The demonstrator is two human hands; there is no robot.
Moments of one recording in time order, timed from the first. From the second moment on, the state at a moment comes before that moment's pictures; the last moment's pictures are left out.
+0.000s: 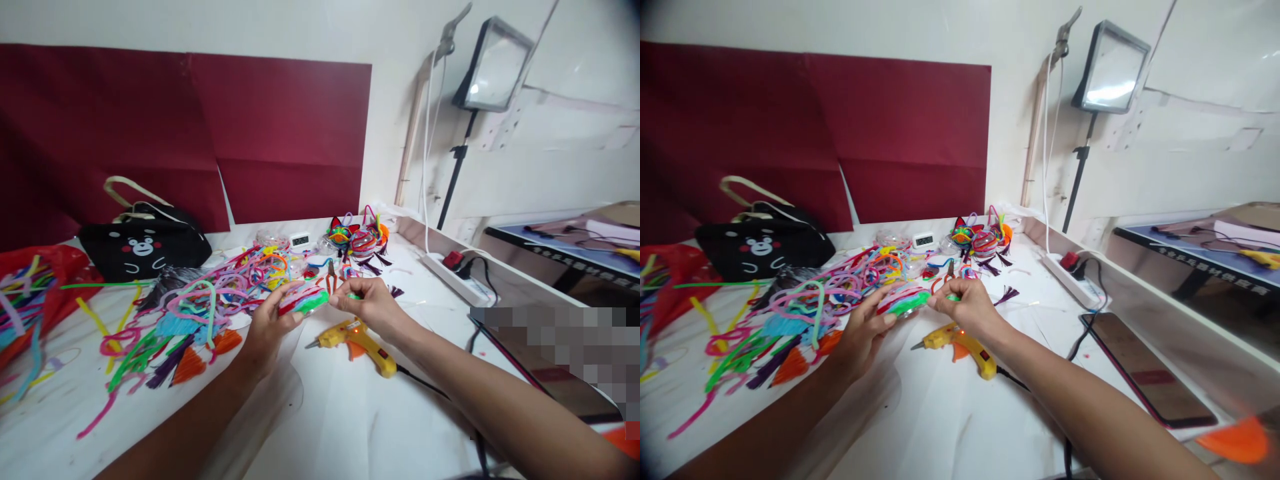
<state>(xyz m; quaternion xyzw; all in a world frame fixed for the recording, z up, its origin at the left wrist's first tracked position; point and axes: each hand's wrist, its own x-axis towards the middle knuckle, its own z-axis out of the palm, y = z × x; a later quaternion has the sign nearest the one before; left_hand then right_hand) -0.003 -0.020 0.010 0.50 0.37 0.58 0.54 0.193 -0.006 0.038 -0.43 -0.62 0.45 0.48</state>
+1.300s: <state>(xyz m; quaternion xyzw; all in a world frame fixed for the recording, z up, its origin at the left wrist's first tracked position) -0.004 -0.022 0.004 0.48 0.31 0.51 0.64 0.205 -0.001 0.033 -0.41 -0.52 0.64 0.38</state>
